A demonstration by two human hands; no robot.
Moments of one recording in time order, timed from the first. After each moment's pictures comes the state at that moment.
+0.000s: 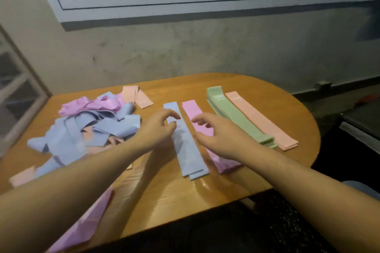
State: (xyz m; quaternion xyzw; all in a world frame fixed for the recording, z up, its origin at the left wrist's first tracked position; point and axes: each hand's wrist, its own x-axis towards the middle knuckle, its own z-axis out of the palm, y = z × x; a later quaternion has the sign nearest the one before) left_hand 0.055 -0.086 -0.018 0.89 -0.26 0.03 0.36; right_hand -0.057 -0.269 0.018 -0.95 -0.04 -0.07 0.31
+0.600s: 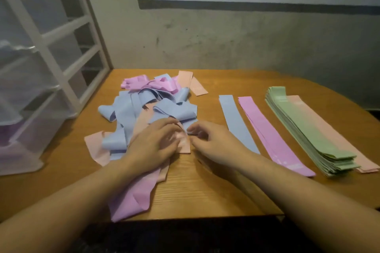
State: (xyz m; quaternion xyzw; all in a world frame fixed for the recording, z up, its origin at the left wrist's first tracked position) left_hand 0.022 0.089 -0.066 0.90 -0.30 0.15 0.27; right_hand -0.004 -0.127 -0.025 -0.92 -0.13 0.01 0.37
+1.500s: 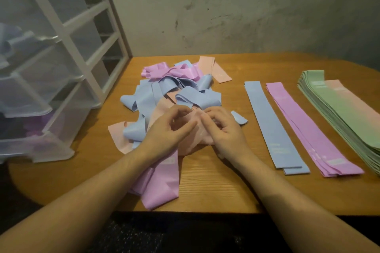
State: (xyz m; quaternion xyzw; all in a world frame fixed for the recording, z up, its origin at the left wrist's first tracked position) left_hand 0.015 0.099 -0.057 0.80 -0.19 0.04 0.57; right_hand 0.007 -0.081 -0.064 -0.79 -0.14 -0.14 0.58
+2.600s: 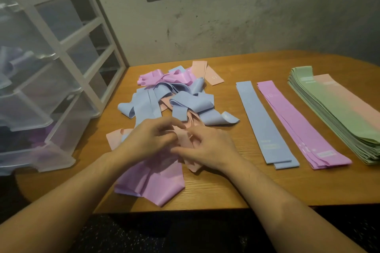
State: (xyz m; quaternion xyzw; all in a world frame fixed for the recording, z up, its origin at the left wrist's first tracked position) left_hand 0.005 0.122 -0.016 0.91 -0.21 -0.03 0.36; right_hand -0.014 -0.077 -0.055 -0.93 -0.16 -0.06 0.32
